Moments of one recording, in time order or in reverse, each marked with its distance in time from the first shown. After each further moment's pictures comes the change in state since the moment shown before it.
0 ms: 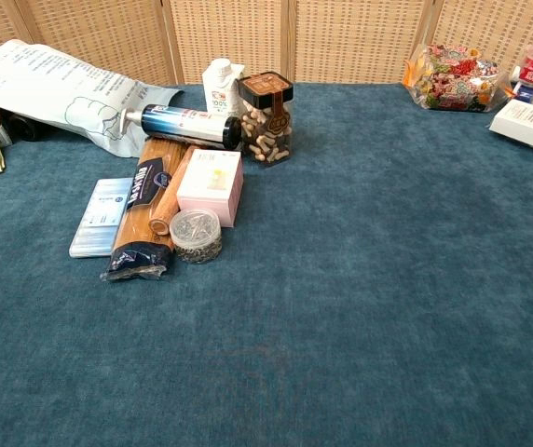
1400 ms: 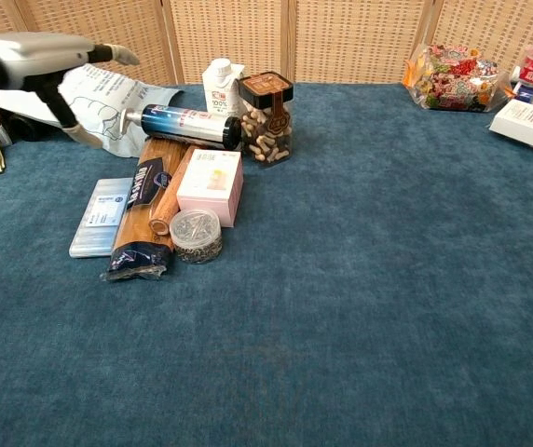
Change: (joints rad) left arm -0.718 -0.453 -0.328 0.541 -0.596 -0.792 0.140; right arm 0.007 0.027 -0.004 -0.009 -0.004 -0.034 0.114
